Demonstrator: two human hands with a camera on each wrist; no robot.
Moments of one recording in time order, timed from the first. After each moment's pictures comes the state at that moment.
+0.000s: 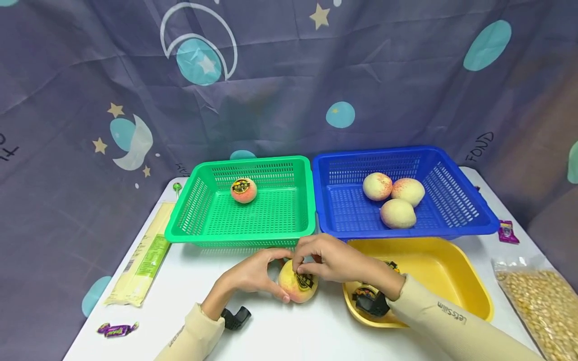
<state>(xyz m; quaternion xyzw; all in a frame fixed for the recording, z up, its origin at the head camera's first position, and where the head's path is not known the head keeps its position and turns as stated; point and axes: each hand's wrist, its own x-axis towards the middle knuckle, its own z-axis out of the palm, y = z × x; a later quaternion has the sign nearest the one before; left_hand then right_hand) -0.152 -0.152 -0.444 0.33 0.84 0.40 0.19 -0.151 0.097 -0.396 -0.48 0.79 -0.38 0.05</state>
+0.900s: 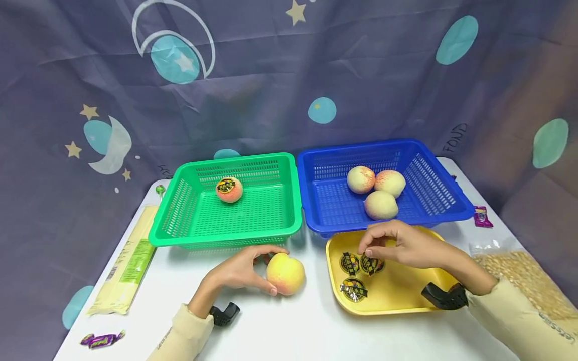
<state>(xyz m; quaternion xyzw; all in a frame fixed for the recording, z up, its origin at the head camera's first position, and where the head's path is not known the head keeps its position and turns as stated) -0.154 -0.158 -0.442 0.32 0.82 0.42 0.21 -0.127 0.238 -0.374 -0.37 0.81 -0.43 0.11</state>
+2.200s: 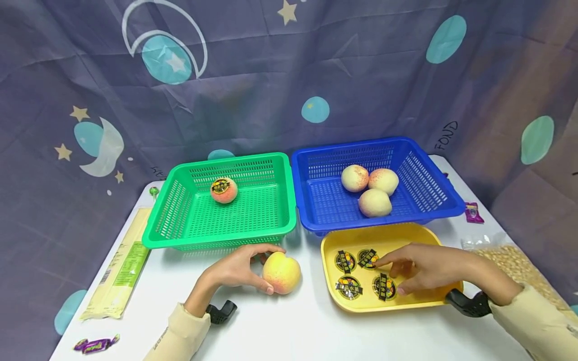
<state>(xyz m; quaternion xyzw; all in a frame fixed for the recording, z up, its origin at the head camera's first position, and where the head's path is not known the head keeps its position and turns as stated) -0.155 -0.155 -0.435 0.32 0.82 0.41 0.23 -0.098 0.285 -0.383 -0.27 0.87 -0.29 0.29</state>
